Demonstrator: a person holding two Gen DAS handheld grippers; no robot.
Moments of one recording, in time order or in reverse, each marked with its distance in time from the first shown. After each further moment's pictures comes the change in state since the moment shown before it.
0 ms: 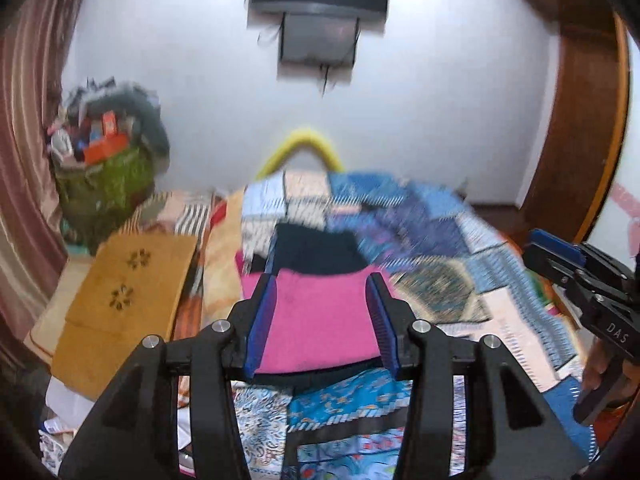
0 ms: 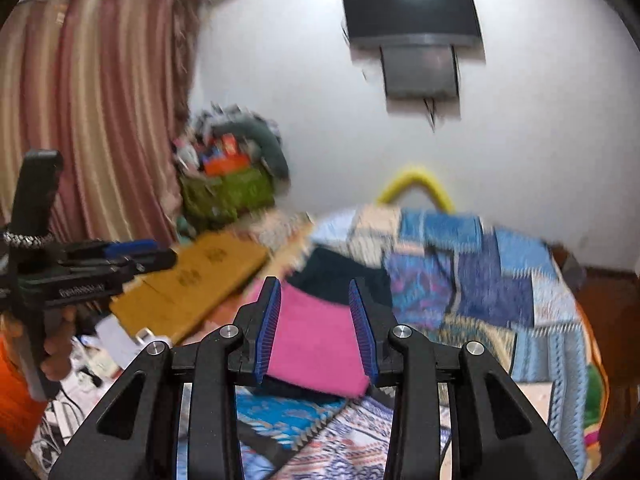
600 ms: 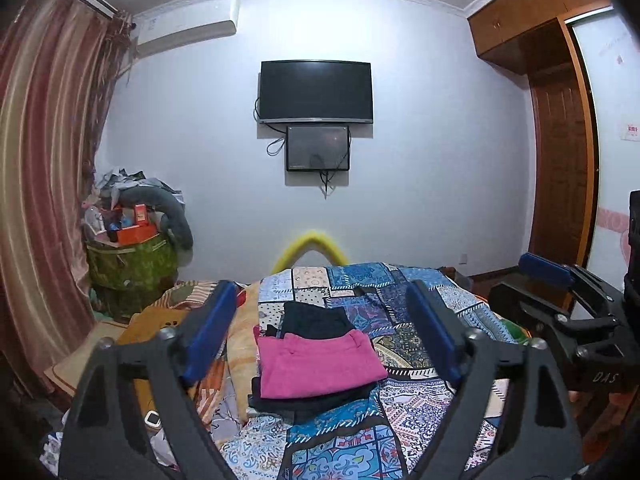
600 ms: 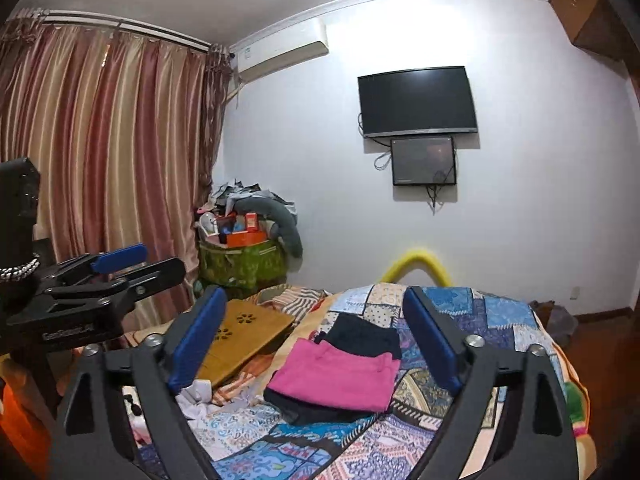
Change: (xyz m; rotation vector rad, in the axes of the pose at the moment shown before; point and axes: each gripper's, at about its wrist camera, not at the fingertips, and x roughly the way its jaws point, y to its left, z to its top) left arm -0.164 -0.055 -0.044 0.048 -0.352 0.074; right arm -0.107 0.068 -0.011 -0.031 -0.258 -0.023
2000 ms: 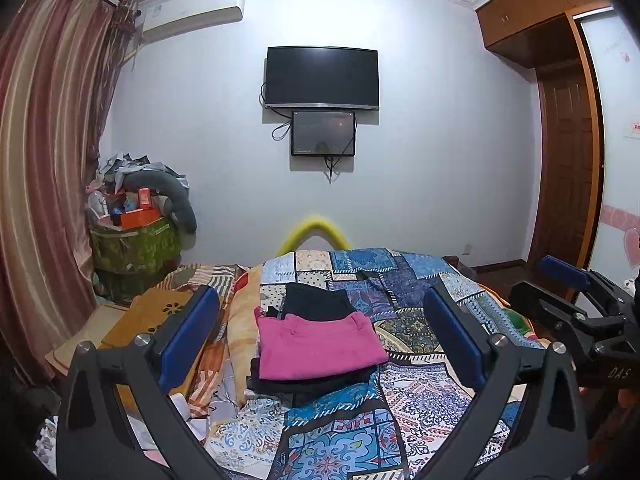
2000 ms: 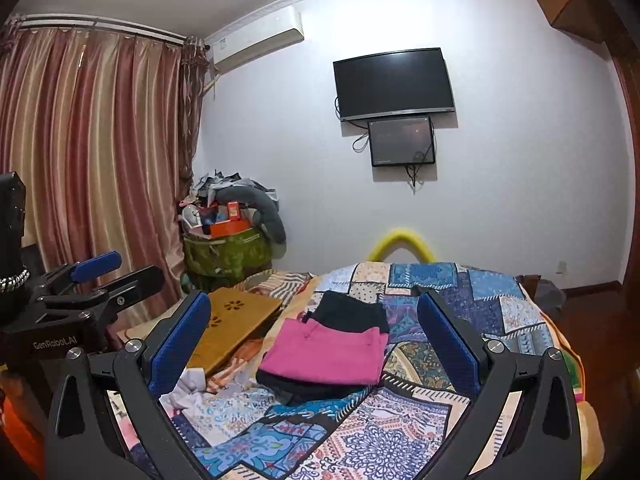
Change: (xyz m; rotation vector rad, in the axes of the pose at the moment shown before) left arm 0.011 -0.002 -0.019 -0.021 0.052 0.015; right arm -0.022 -0.008 -0.014 0.053 0.042 -0.060
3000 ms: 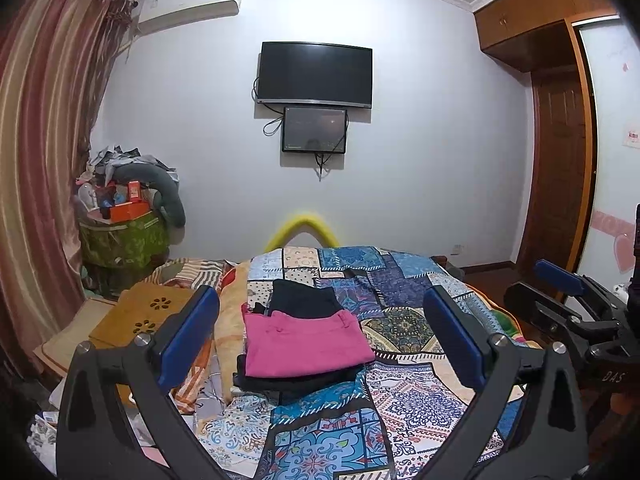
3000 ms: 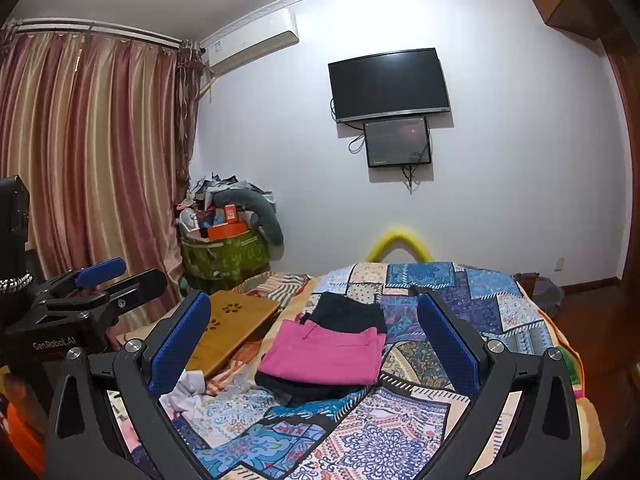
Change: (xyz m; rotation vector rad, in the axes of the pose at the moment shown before) left arm 0.004 0.000 -0.003 -0.022 0.010 -0.038; right arm -0.003 -0.002 0.000 0.012 -0.004 -0.008
